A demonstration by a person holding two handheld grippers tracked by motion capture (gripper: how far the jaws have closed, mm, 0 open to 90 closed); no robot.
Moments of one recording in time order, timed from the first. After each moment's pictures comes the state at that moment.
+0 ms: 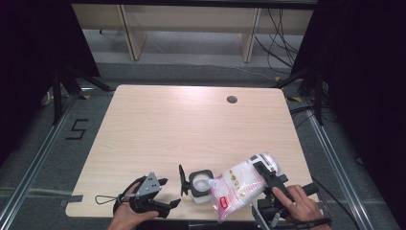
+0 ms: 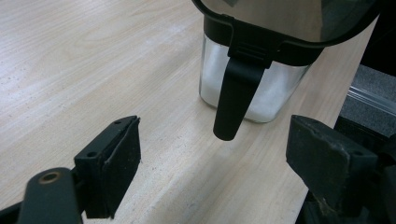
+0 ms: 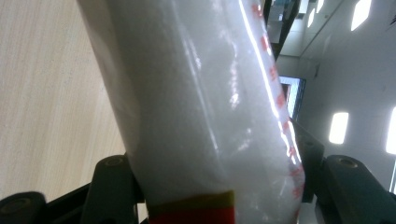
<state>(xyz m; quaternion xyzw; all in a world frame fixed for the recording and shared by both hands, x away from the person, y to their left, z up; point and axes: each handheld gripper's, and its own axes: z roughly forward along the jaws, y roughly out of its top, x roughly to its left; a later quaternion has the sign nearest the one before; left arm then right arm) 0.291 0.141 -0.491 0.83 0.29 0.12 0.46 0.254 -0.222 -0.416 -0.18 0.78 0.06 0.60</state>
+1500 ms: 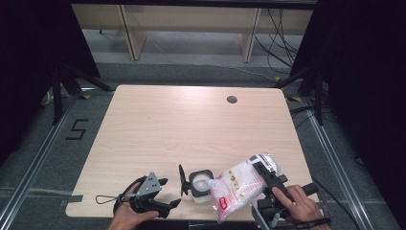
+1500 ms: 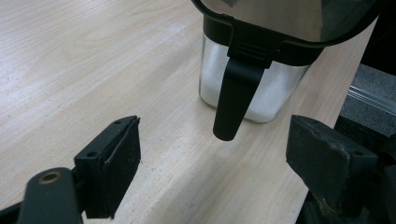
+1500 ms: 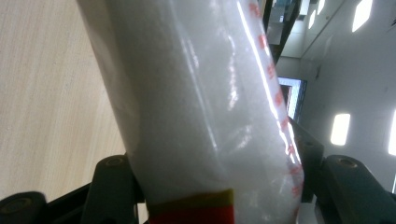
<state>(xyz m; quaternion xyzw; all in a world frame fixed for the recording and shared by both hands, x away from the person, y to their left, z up) 0.291 0.141 -0.491 0.83 0.29 0.12 0.45 0.254 -0.221 -0.415 -0.18 0.78 0.06 0.60</state>
